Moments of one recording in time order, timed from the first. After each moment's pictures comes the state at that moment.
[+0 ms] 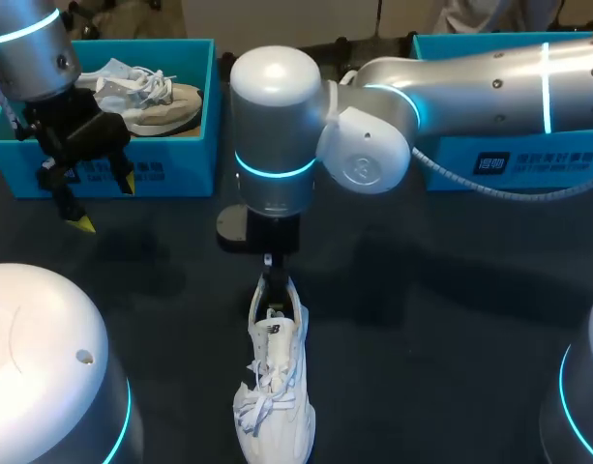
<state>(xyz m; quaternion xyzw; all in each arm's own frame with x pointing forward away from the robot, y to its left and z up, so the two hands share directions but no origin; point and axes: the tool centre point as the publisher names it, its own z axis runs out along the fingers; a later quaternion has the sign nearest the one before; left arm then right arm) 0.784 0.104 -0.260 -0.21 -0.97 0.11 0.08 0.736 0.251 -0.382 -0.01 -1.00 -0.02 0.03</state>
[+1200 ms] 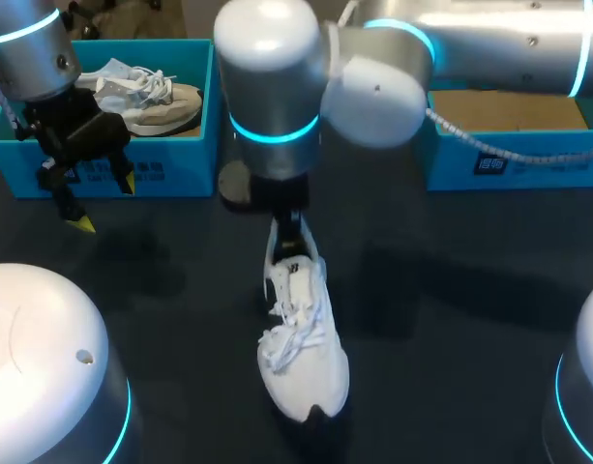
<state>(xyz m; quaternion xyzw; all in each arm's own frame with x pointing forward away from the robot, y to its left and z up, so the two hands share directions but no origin) 0.784 0.104 -0.260 -0.21 -0.97 0.11 0.08 0.770 0.228 -0.282 0.02 -1.00 0.01 -0.07</state>
